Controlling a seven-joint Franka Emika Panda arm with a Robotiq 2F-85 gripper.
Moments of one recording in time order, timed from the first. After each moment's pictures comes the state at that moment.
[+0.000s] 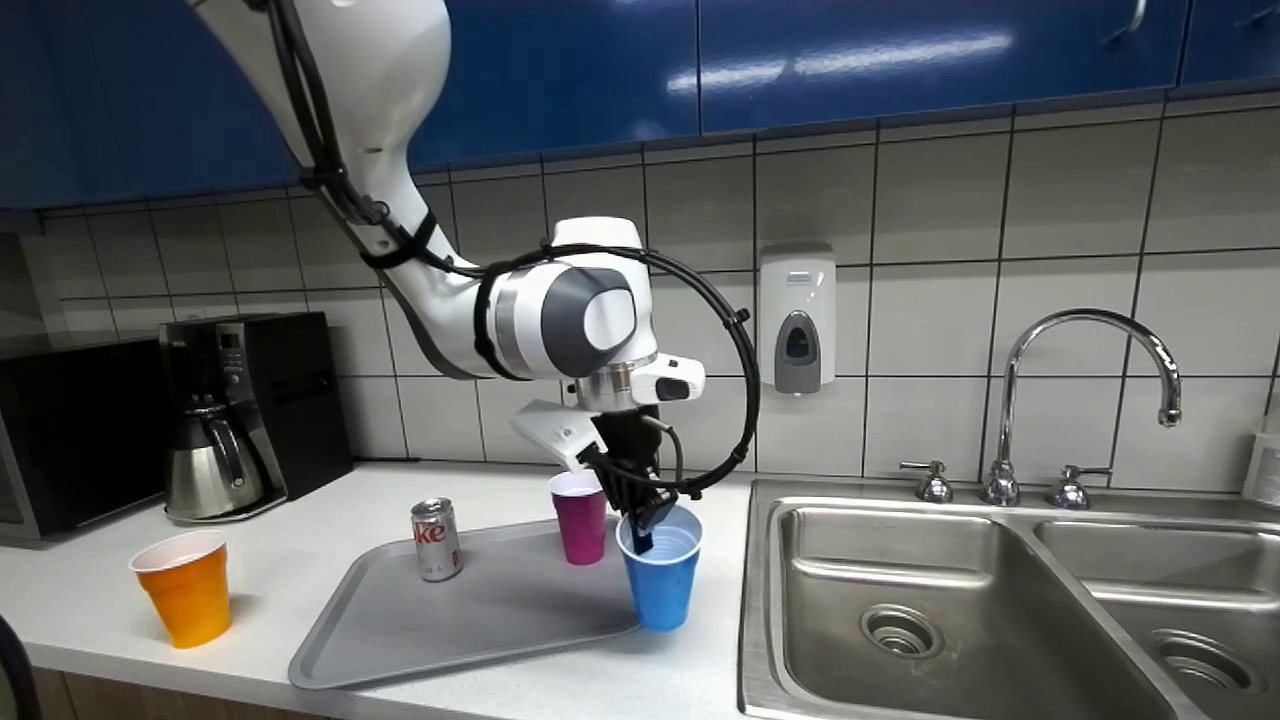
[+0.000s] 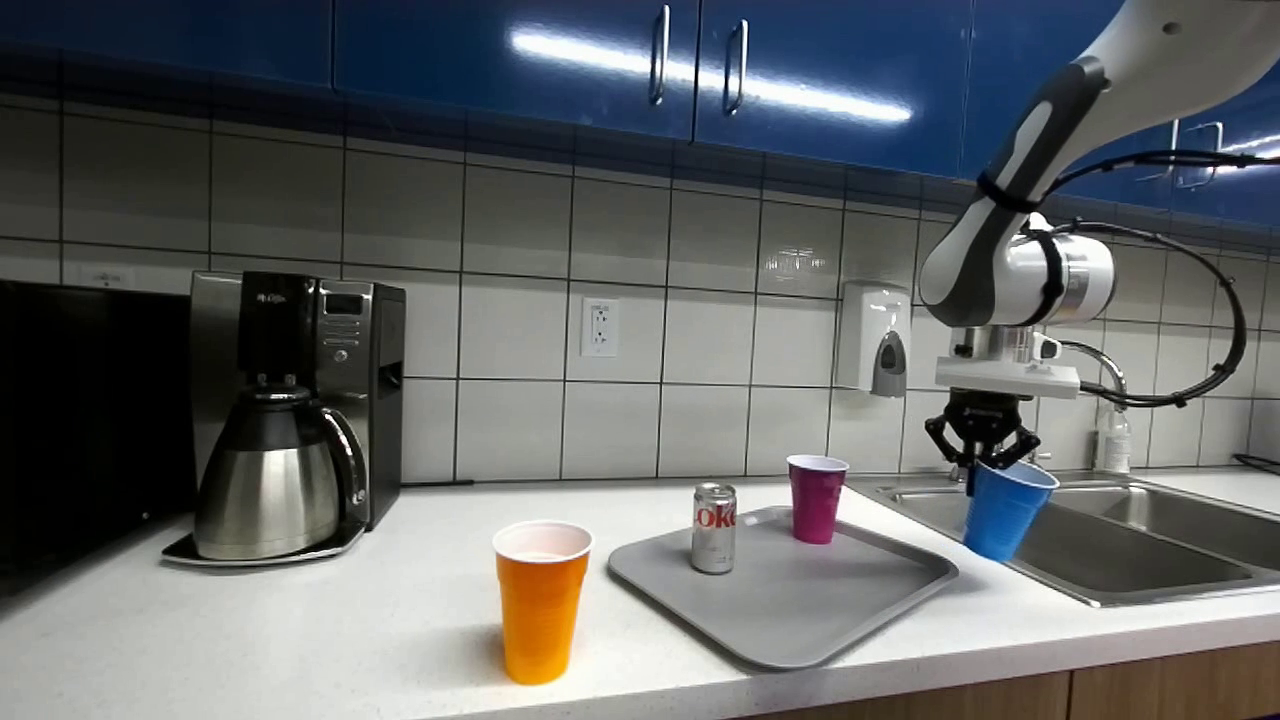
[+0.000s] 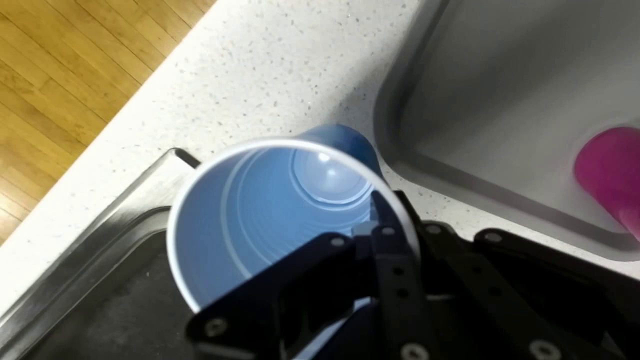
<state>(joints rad) -0.13 0.01 -0.19 -2.46 -0.05 2.58 0.40</state>
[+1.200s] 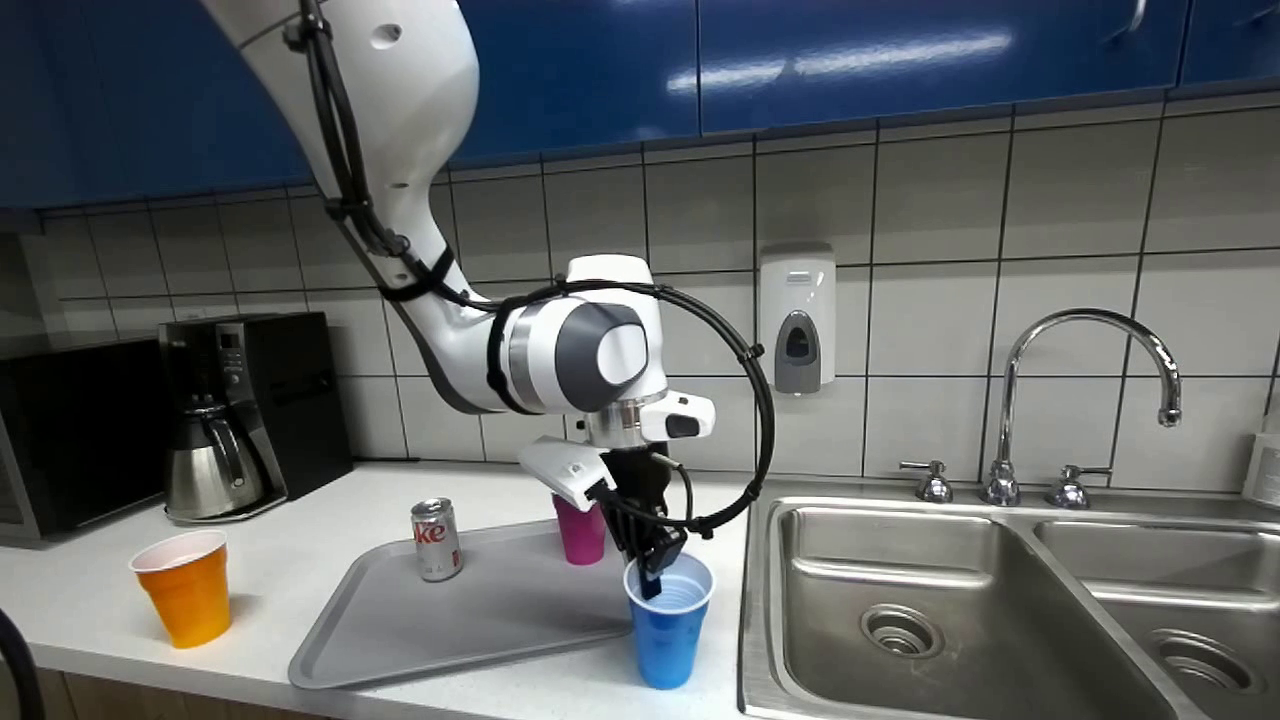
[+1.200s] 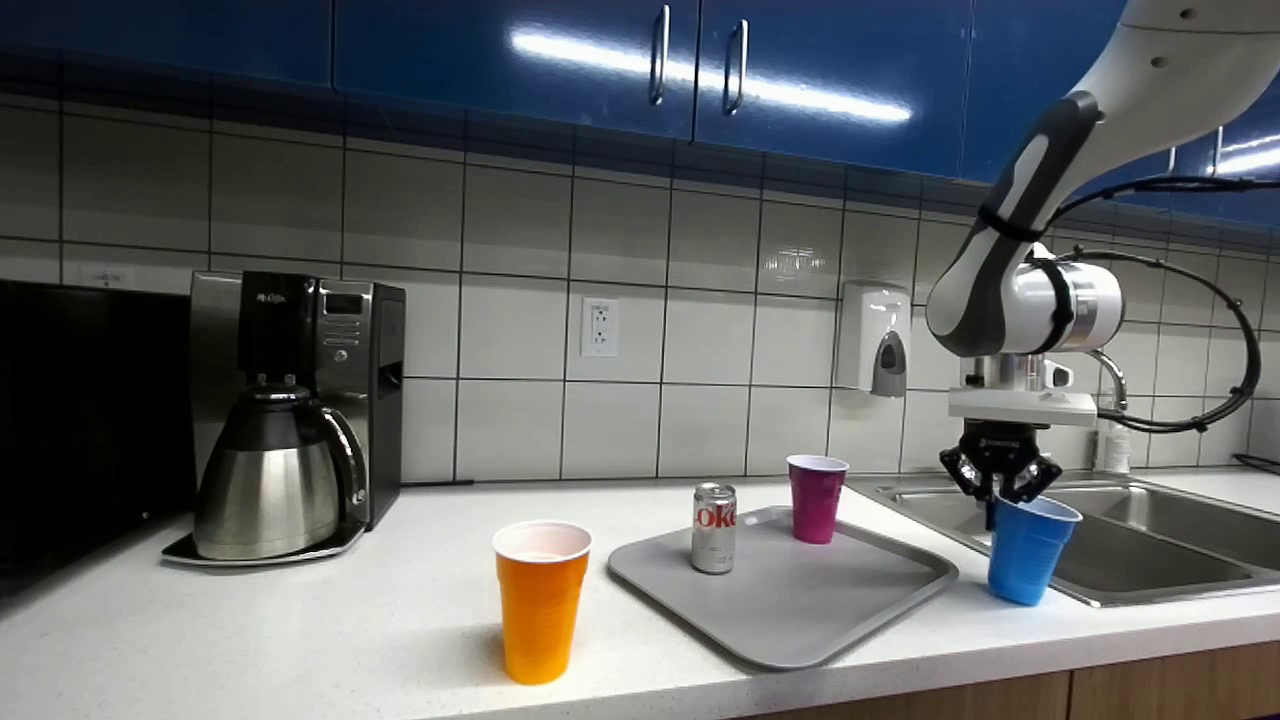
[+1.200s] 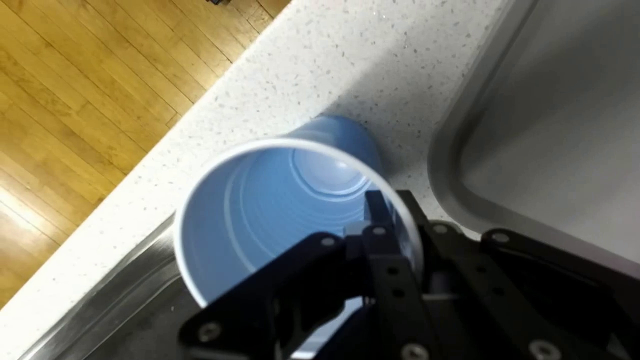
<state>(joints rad) -0.15 0.08 -0.21 -2.47 -0.09 2.58 0.41</state>
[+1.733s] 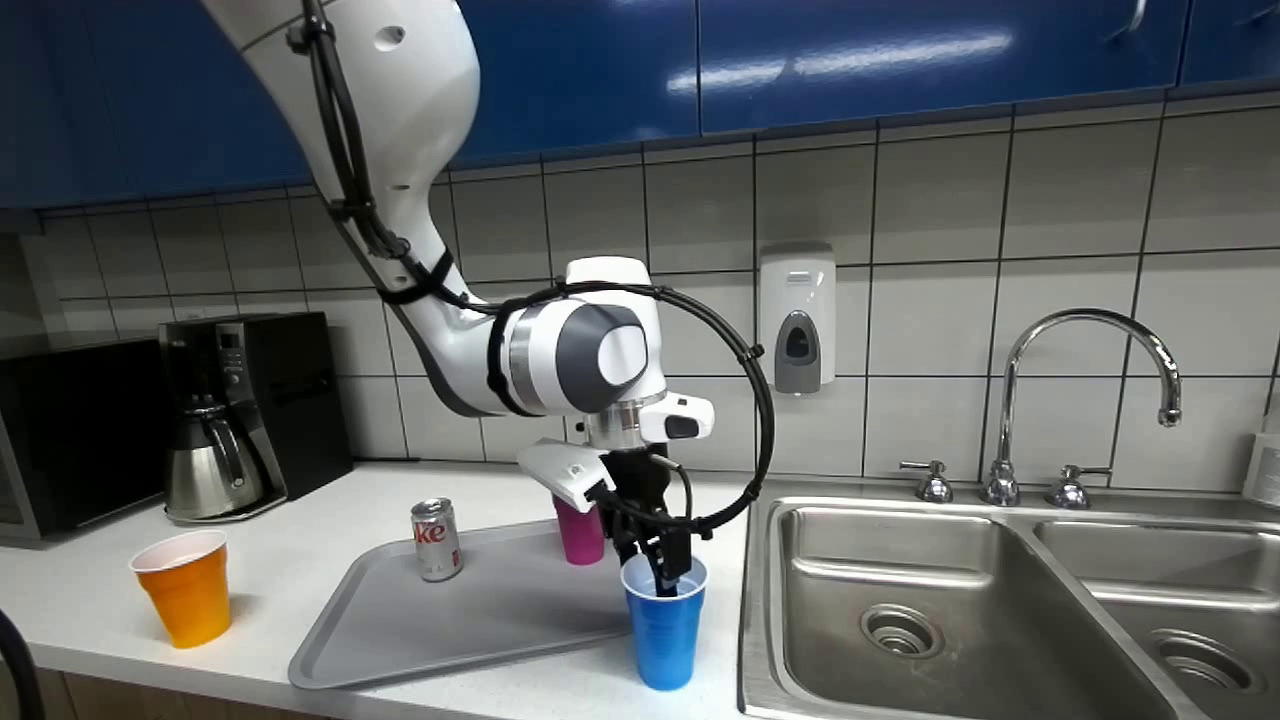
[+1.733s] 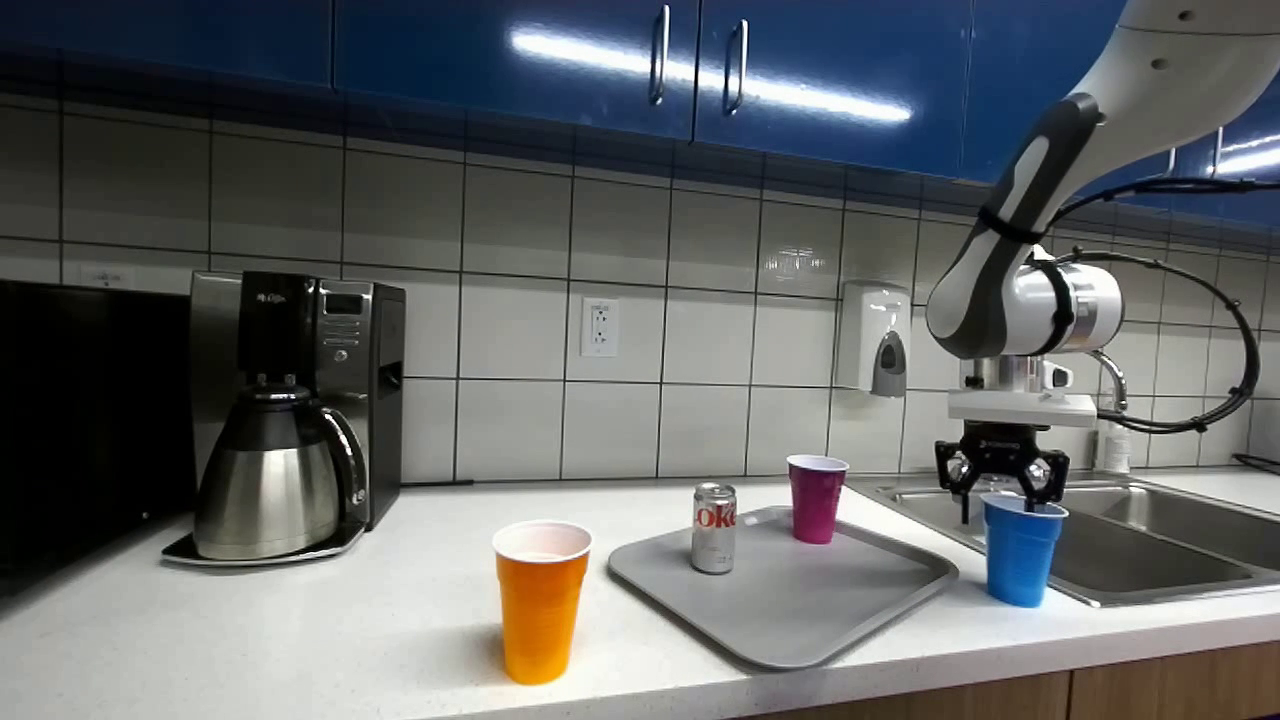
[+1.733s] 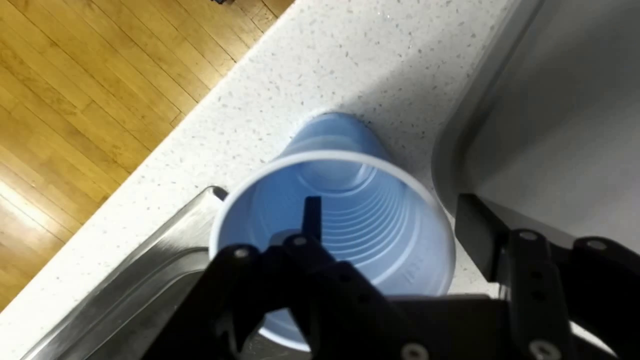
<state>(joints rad) -0.15 0.08 -0.21 -2.47 -0.11 2.58 0.42</state>
